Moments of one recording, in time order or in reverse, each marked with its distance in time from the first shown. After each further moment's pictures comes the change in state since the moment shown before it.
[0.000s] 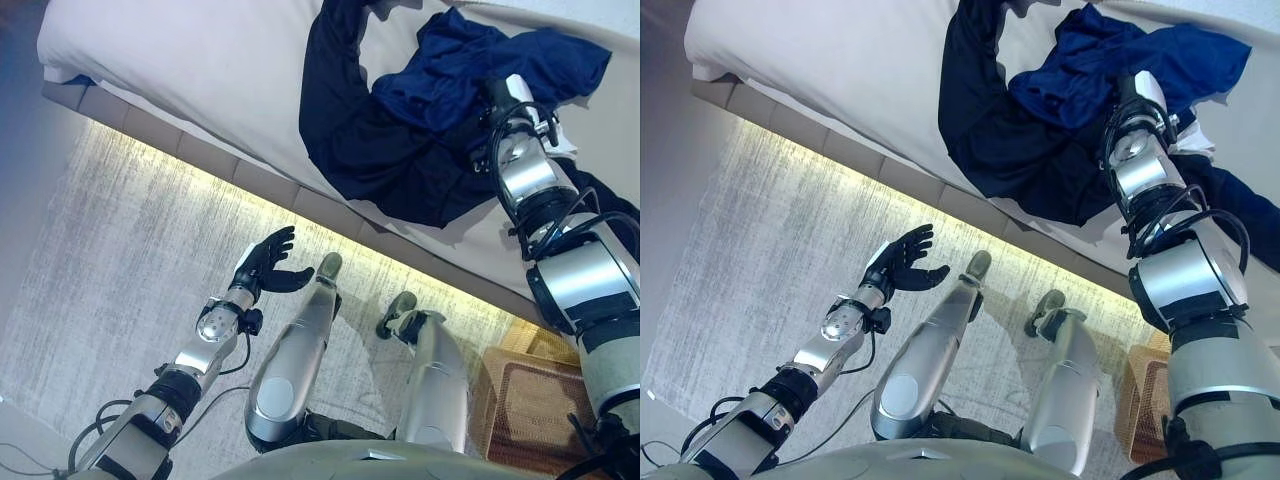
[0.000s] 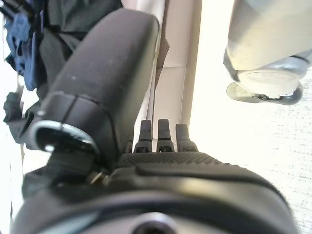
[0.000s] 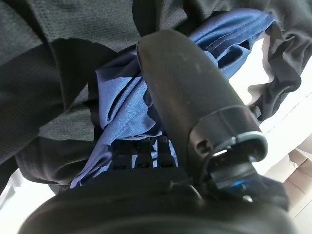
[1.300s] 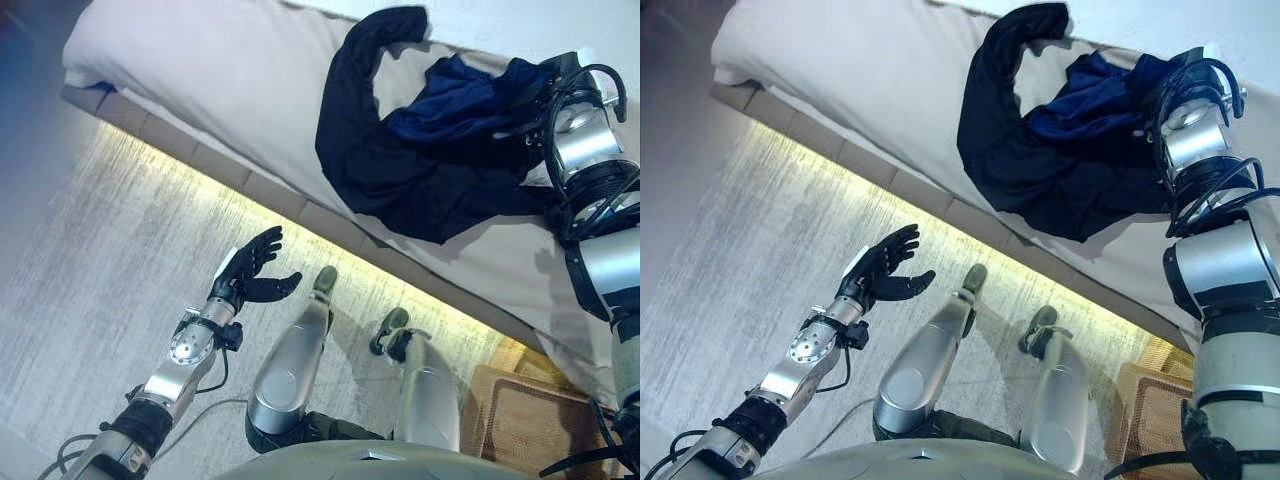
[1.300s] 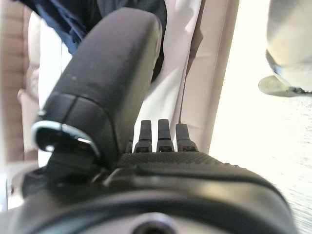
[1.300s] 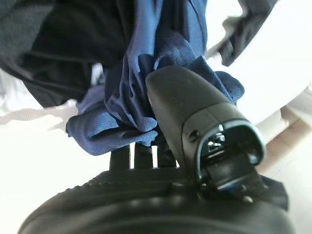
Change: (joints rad) left arm 0.149 0.107 0.052 -0.182 0.025 -0.017 -0.032; right arm -0.088 -0.138 0.009 0.043 0.107 0.053 0.028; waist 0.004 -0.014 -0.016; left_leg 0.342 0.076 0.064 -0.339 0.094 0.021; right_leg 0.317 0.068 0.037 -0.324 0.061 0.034
